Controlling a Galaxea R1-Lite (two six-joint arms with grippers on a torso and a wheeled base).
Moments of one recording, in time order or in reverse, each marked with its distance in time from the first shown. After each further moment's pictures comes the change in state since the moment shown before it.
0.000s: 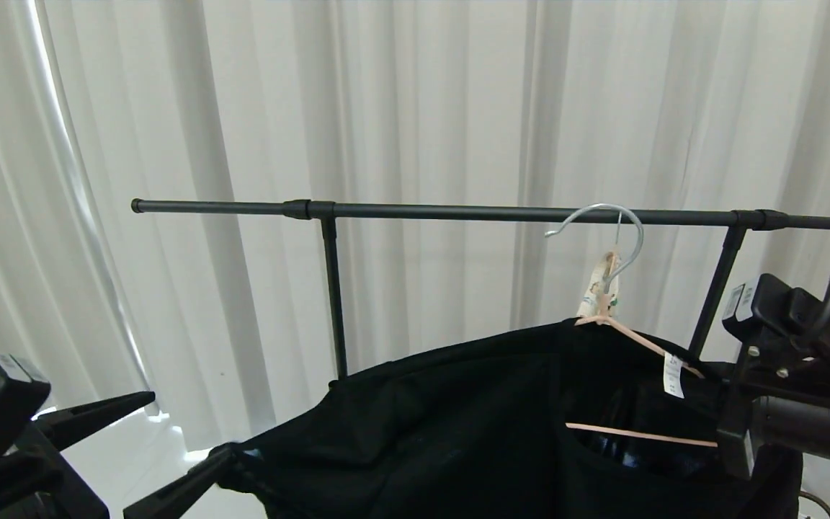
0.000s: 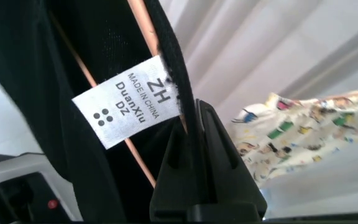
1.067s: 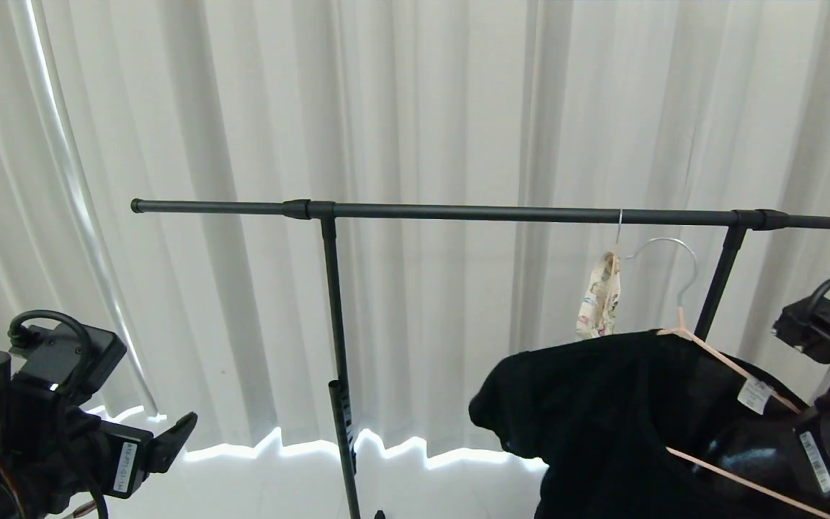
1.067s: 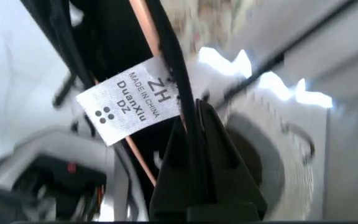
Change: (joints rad) left arm 0.051 0.253 -0.043 0.000 0.521 0.036; right arm -0.088 -0.073 -0.163 0.651 -0.393 0.373
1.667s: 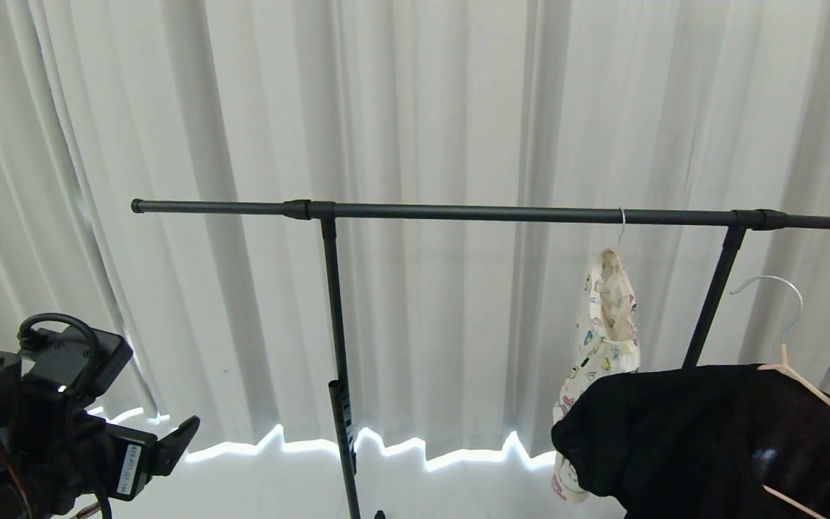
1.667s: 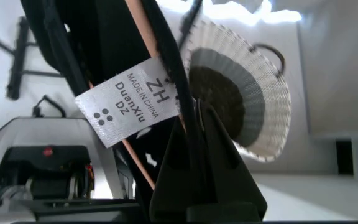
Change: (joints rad) left arm 0.000 0.014 0.004 0.000 0.000 0.000; right arm -0.313 -0.108 0.113 0.076 -0.048 0.003
